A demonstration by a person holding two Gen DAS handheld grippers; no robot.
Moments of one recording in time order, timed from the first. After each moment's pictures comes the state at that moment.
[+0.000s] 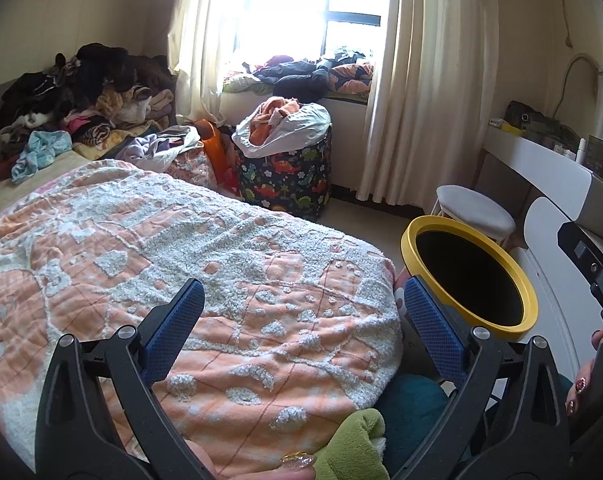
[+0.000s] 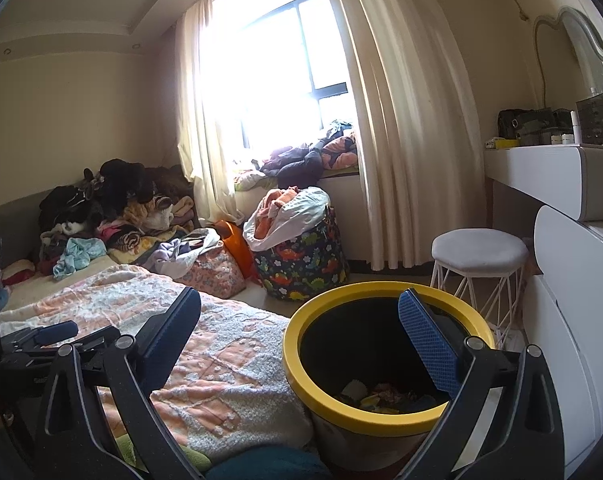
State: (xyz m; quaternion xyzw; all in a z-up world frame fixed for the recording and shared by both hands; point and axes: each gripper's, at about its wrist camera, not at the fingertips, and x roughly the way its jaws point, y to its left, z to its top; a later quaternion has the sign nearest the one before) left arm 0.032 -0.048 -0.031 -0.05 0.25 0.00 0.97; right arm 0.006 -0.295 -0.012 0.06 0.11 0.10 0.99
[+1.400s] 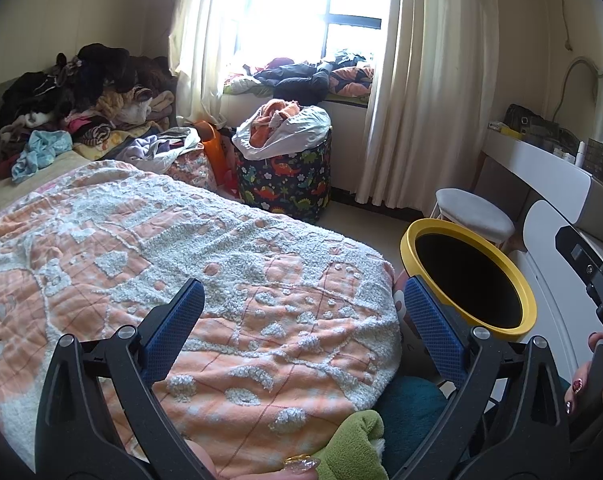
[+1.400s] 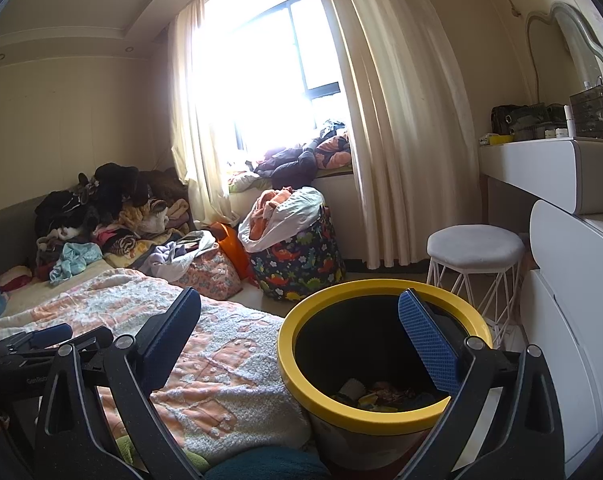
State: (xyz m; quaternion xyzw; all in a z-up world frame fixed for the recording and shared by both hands) left arm 0.031 -0.046 -0.031 -0.05 0.25 0.00 0.97; right arm 0.007 -0.301 -0.014 0.06 0.11 0.09 0.99
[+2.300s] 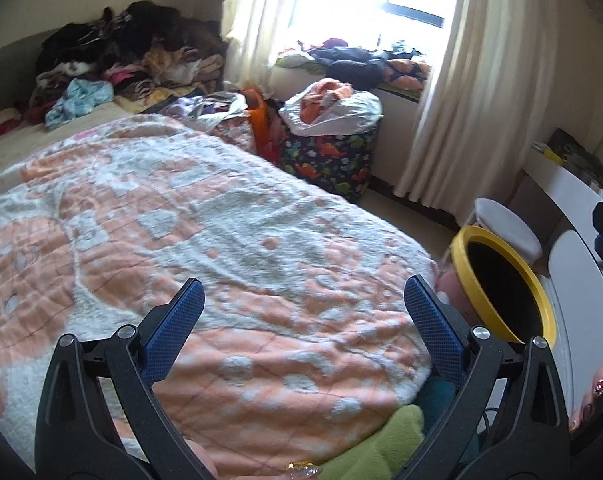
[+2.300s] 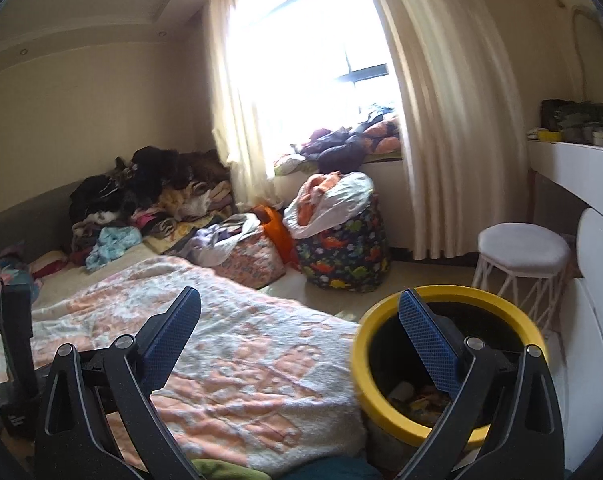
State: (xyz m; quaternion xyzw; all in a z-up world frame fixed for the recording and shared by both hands) left arm 0.028 0.018 -0.039 -0.13 0.29 0.09 0.94; right arm 0.032 -0.230 0.021 0.05 0.15 0.20 0.97
